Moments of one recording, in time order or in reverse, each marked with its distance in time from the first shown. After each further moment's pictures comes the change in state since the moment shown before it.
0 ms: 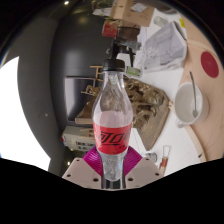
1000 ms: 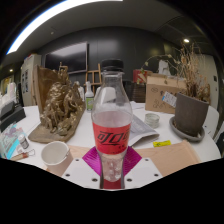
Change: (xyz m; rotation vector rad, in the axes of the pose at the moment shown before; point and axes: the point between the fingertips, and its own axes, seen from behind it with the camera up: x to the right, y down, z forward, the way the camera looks) arm 0.187 -0.258 -0.123 0.219 0.605 -1.257
